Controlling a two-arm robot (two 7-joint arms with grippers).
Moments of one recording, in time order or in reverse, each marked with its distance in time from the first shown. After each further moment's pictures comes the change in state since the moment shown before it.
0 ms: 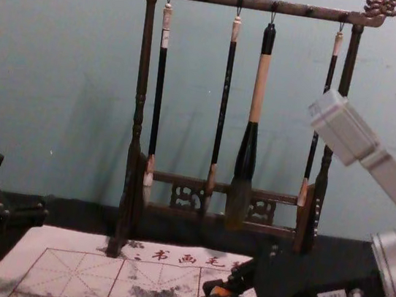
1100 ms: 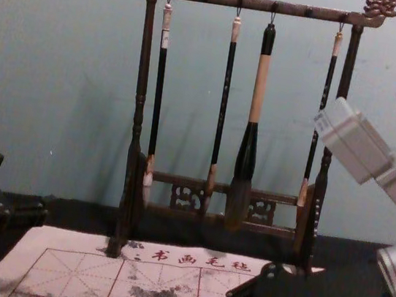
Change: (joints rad) left arm 0.000 0.000 0.000 0.000 0.000 0.000 0.000; right arm -0.035 0.052 -0.024 -0.094 0.003 -0.016 0.033
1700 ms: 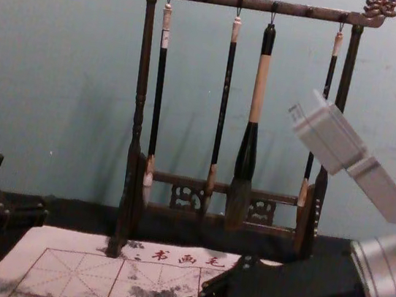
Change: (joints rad) left arm 0.000 0.000 0.000 0.000 0.000 0.000 0.000; right arm 0.026 -0.049 -0.019 0.039 0.004 -0.012 0.004
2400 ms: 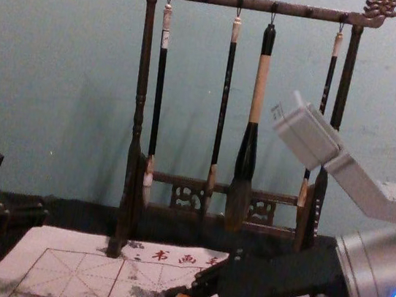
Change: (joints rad) left arm 0.000 0.000 0.000 0.000 0.000 0.000 0.000; right arm 0.030 -0.054 -0.002 0.084 -0.016 -0.004 -0.026
